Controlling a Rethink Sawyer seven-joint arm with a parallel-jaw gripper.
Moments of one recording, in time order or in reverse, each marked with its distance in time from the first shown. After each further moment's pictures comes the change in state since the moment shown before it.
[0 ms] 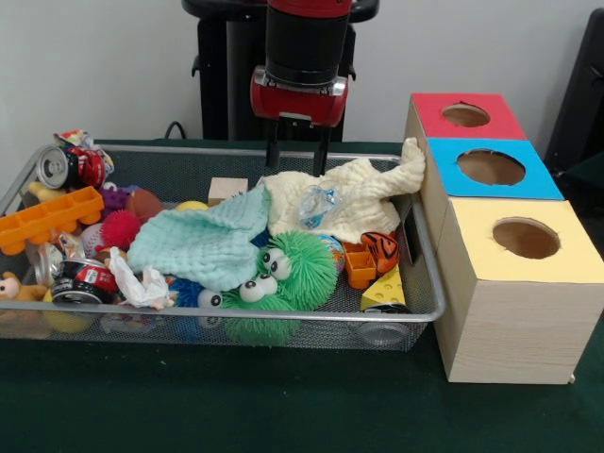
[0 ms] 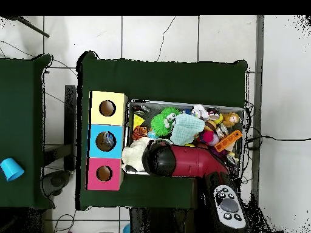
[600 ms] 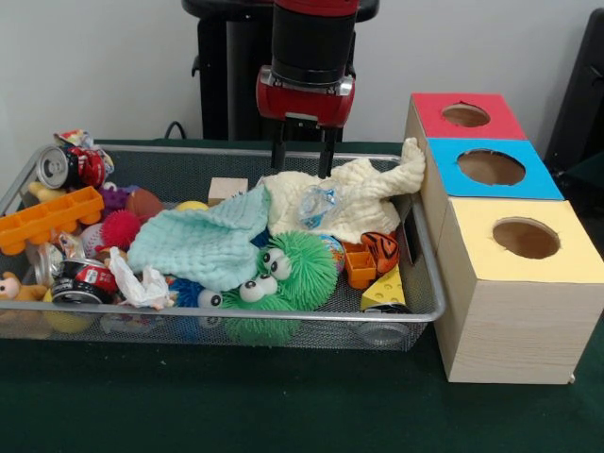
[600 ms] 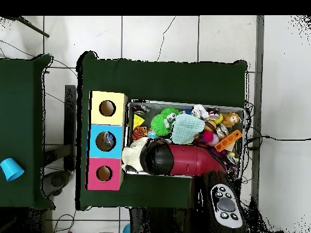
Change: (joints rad) arm 0.019 0.000 -0.009 -0.011 0.018 0.000 0.000
